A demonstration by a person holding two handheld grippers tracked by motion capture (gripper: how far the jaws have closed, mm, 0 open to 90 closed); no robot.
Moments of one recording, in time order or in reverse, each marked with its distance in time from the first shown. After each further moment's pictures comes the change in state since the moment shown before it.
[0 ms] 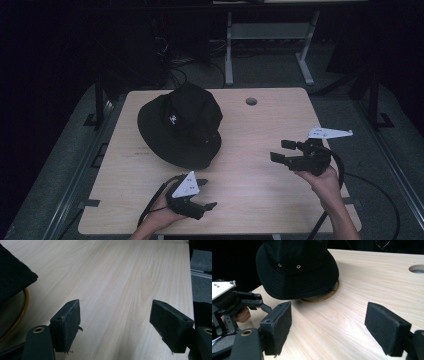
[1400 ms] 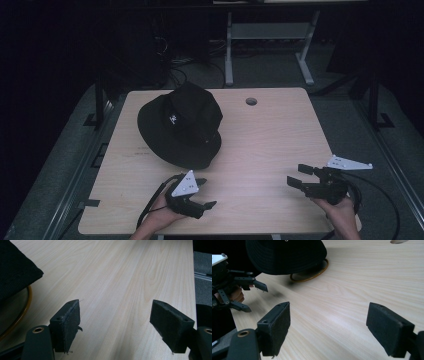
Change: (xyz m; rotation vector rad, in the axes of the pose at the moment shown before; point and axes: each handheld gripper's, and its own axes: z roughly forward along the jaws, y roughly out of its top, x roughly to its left) left arm 0.001 -0.001 -0.002 0.009 0.009 -0.030; right arm -0.006 -0.078 -0.037 -0.030 -0.060 0.073
